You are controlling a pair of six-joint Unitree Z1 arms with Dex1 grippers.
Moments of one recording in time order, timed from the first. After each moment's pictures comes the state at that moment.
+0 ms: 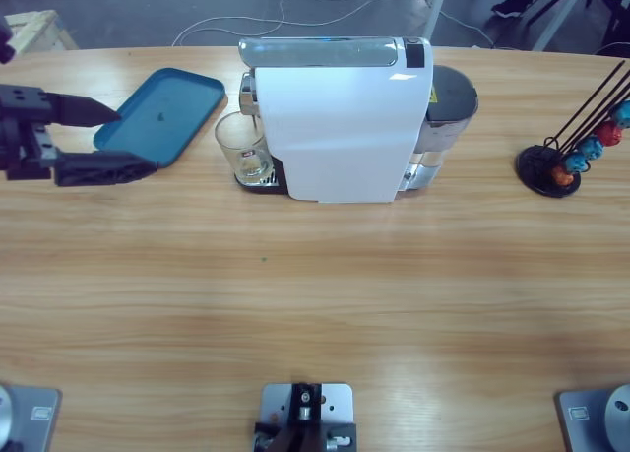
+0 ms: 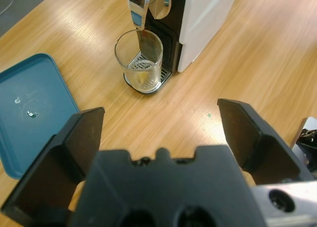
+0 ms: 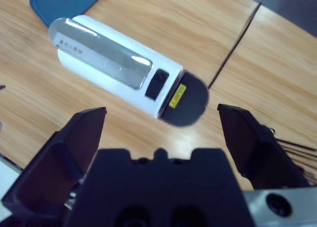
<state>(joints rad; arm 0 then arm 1) -0.56 1.27 -0.79 0.21 -0.32 0.26 0.63 1.83 -2.22 1.35 -0.02 0.13</state>
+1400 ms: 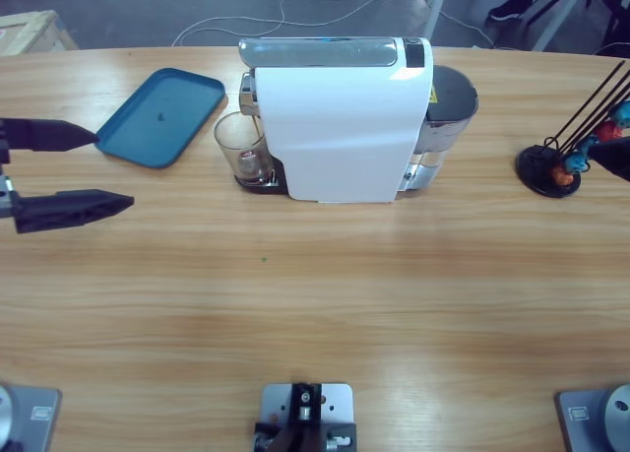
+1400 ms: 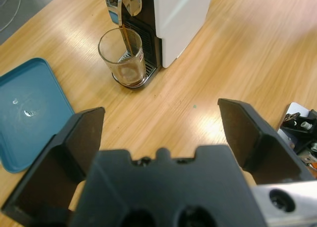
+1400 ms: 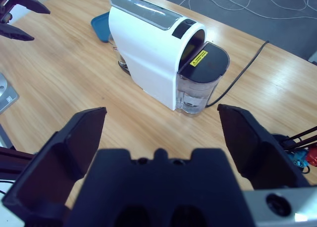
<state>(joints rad) -0.61 1.13 -0.71 0.23 -0.32 0.26 0.69 0.96 -0.89 0.43 0.04 0.05</state>
